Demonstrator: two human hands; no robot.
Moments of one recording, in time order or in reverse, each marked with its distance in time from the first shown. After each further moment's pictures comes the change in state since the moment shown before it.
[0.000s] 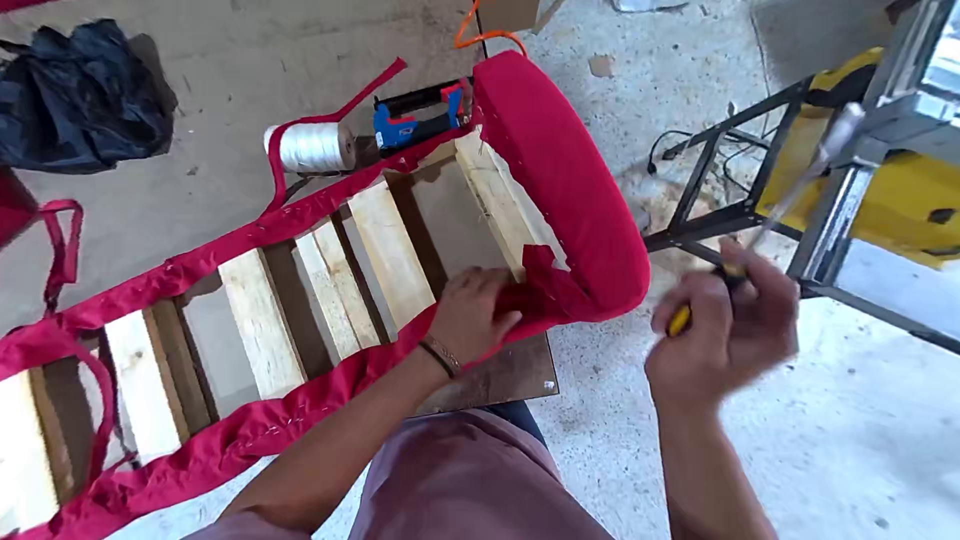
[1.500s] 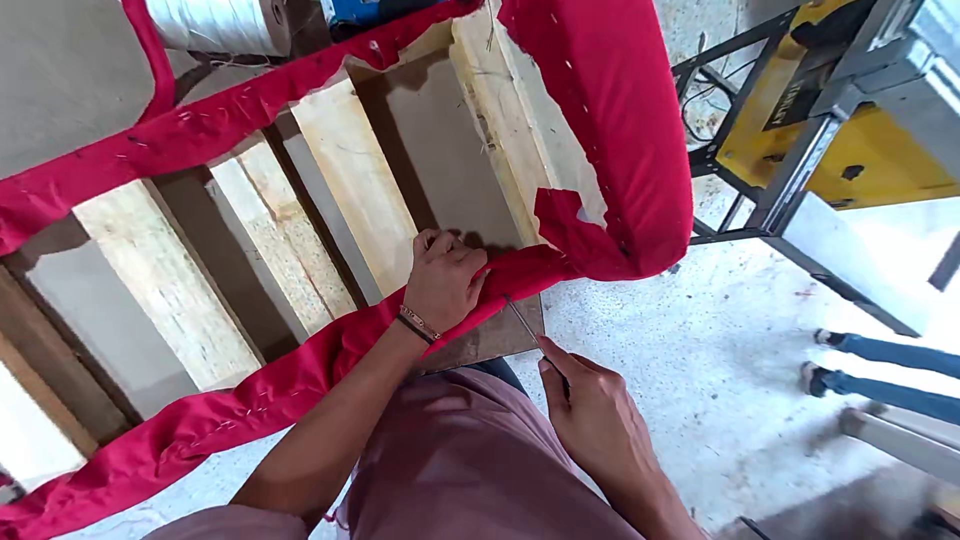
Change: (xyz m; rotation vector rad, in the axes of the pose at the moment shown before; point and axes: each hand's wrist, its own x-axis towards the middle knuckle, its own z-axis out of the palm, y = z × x) left_hand -0.005 -0.079 0.046 0.028 0.302 0.226; right_hand -0.121 -0.048 0.036 -0.983 -0.840 0.389
